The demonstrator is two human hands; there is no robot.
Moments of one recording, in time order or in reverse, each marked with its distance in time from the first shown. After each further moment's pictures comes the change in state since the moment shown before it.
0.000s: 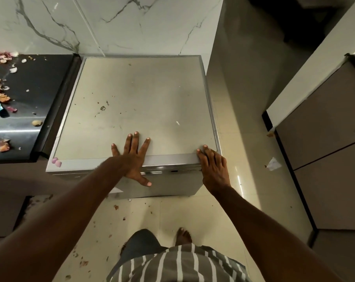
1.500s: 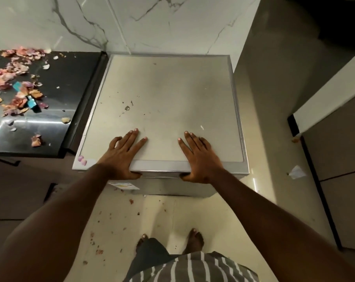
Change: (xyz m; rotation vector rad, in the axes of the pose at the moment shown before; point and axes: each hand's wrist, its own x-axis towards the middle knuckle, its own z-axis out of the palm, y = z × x) left_hand -0.009 -0.112 0.030 0.092 0.541 0.114; right_hand 0.110 -0.080 -0.008 0.003 -0.418 -0.315
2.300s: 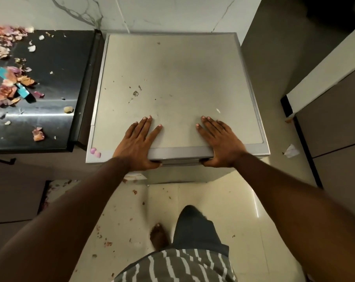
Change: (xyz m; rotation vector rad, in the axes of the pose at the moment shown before) left_hand -0.003 -0.010 0.012 -0.043 0.079 0.081; right_hand -0.002 -0.009 -0.010 -0.120 -0.038 0.034
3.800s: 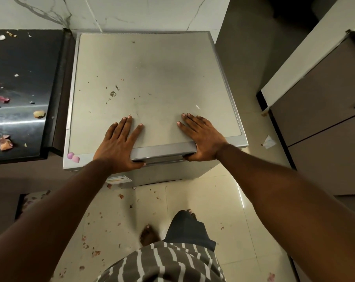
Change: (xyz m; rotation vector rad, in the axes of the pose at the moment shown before) left_hand 0.001 -0.001 0.003 0.017 0.020 0.012; right_hand 0.002 0.009 0.009 0.054 0.031 -0.026
